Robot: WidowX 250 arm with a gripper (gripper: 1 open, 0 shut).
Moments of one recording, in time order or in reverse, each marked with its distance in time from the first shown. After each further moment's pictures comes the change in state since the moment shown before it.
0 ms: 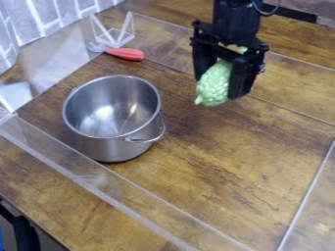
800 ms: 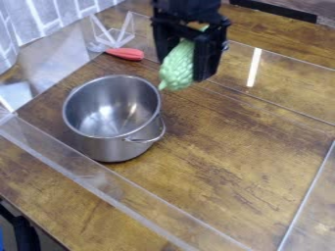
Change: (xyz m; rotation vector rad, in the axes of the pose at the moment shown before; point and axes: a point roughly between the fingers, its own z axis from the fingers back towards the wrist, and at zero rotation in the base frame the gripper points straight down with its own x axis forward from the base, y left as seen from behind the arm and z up) arm -0.040 0.020 0.030 0.010 -0.082 0.075
